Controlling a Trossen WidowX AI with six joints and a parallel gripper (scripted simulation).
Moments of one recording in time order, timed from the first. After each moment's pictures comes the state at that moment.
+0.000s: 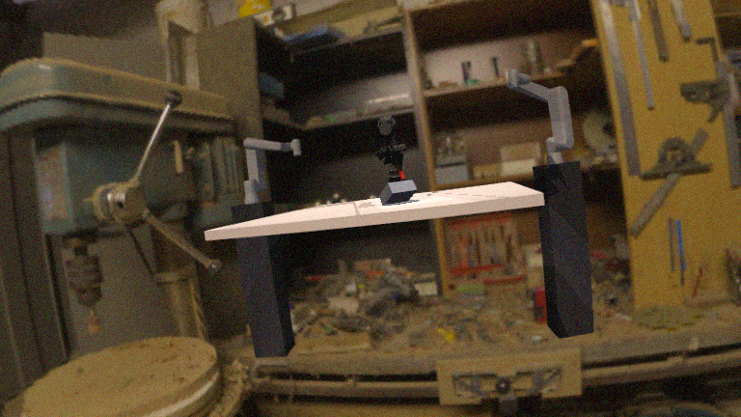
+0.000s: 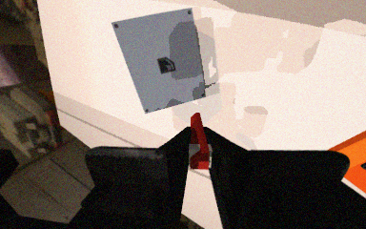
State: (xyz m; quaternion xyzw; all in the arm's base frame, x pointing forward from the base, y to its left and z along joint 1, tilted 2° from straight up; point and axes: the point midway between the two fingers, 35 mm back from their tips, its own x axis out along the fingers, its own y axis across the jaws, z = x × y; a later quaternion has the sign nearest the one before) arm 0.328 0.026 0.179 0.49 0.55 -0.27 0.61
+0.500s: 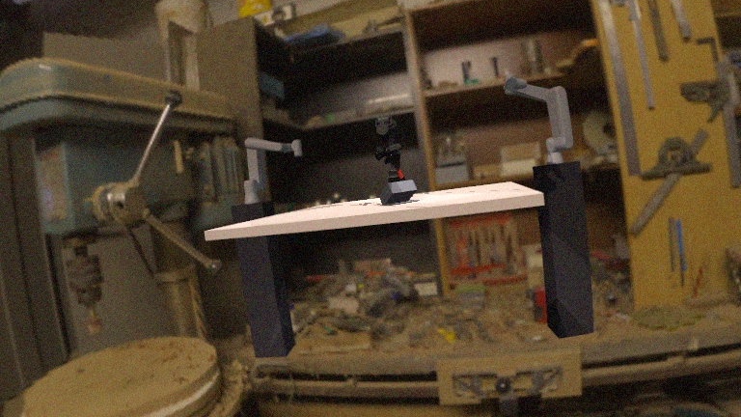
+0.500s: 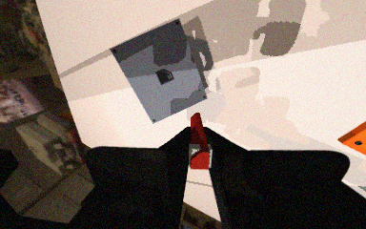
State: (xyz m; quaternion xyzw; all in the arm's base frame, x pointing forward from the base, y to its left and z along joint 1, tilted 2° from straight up) arm 0.332 0.017 0.183 0.56 0.52 -0.31 0.57
